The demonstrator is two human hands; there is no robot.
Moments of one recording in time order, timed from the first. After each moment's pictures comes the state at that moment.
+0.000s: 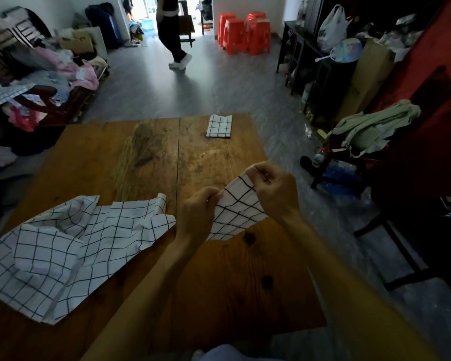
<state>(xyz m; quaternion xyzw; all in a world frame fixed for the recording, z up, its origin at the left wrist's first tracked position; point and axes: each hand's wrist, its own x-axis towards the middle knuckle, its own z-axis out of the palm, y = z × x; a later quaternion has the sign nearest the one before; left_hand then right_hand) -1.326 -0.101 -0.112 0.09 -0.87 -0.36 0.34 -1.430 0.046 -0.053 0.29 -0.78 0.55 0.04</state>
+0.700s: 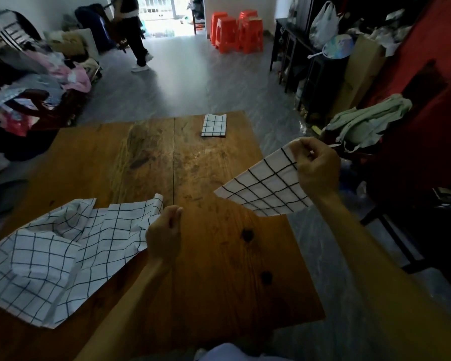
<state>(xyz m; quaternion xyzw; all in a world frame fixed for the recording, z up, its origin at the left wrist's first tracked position) -1.274 -0.135 -0.155 0.22 -0.86 -0.30 0.34 -1.472 0.097 -0.027 0.23 -0.80 0.54 0.14</state>
